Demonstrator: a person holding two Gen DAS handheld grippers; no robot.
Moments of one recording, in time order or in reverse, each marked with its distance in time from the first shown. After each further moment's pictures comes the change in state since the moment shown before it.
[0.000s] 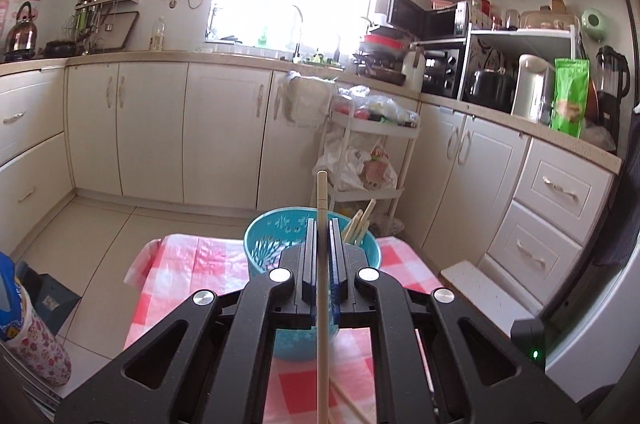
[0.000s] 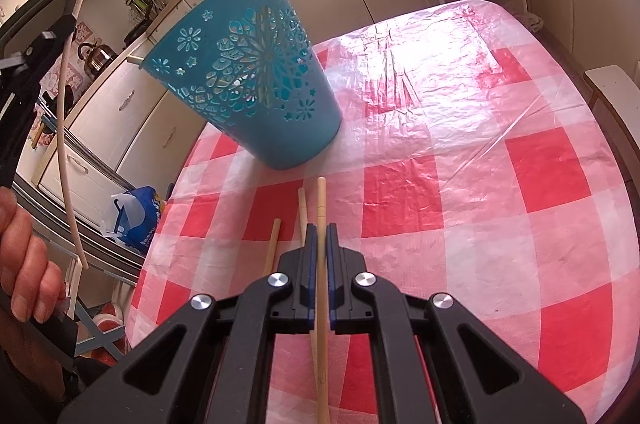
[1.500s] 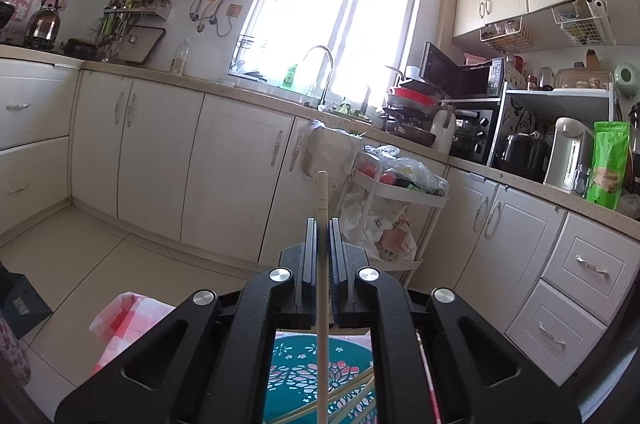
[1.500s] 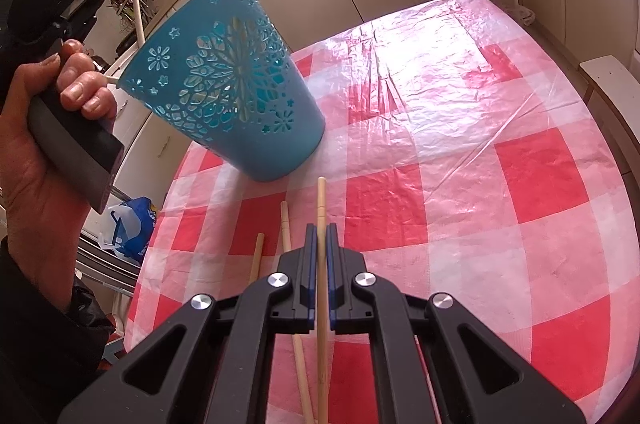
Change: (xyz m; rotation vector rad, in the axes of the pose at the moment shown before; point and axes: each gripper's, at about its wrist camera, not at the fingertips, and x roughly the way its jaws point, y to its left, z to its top) left arm 0.112 0.018 0.044 -0.108 -0.176 0.061; right arm 0.008 -0.011 0.008 0.036 -0.006 -0.008
